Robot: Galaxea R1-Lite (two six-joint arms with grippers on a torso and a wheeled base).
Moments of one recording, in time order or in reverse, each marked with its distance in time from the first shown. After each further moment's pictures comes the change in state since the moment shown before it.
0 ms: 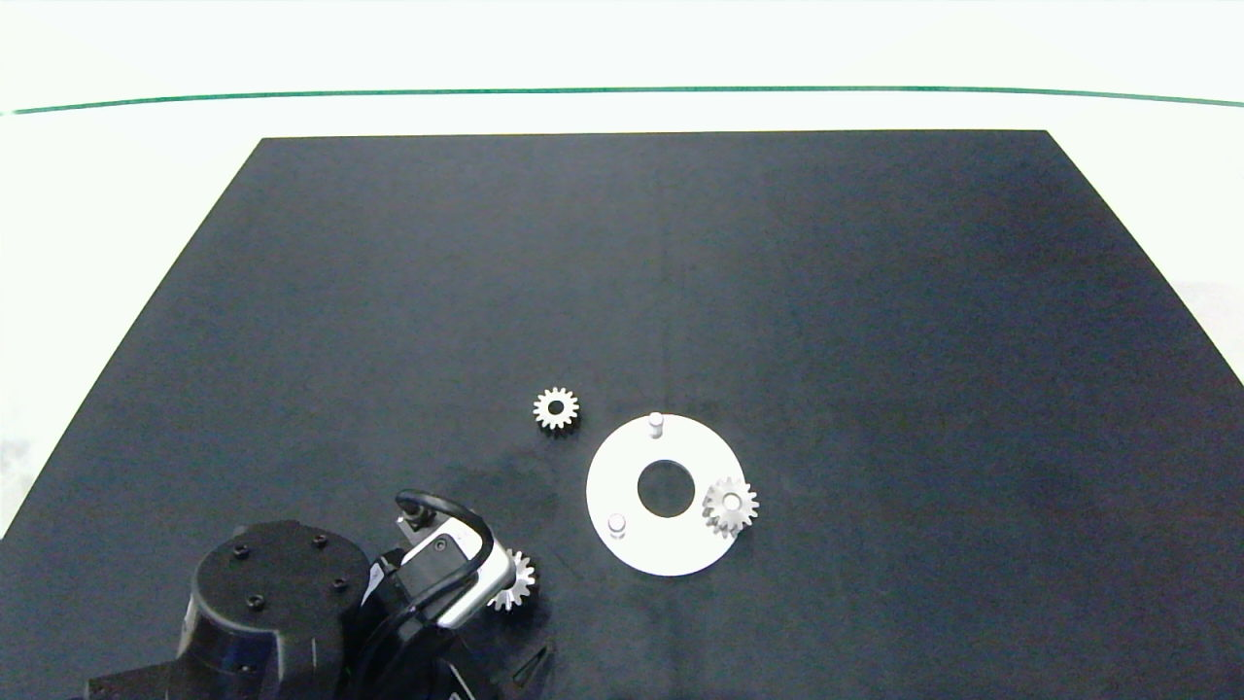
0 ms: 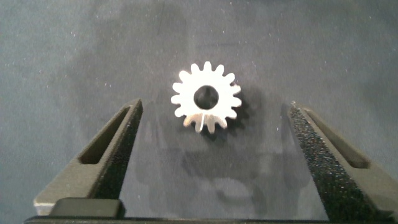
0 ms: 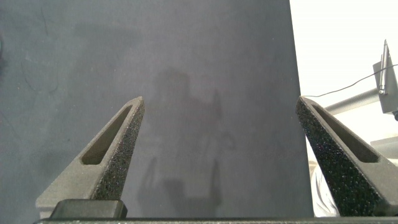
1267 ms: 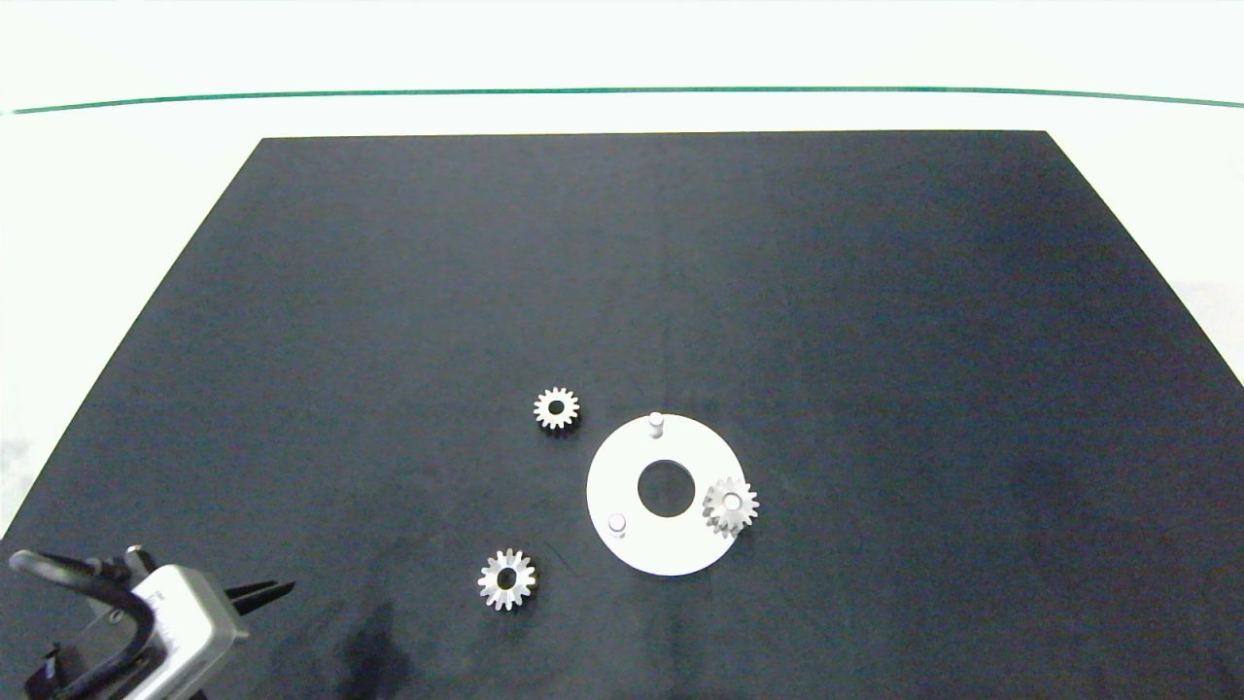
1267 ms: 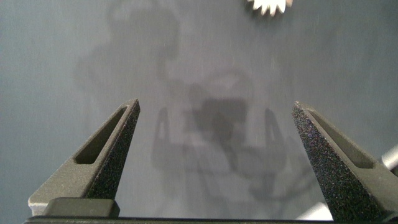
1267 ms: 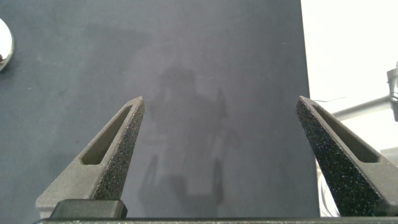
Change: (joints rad) left arm 0.234 -0.511 0.101 0.367 -0.148 0.040; right arm 0.026 0.039 0.007 -0.032 0.000 0.003
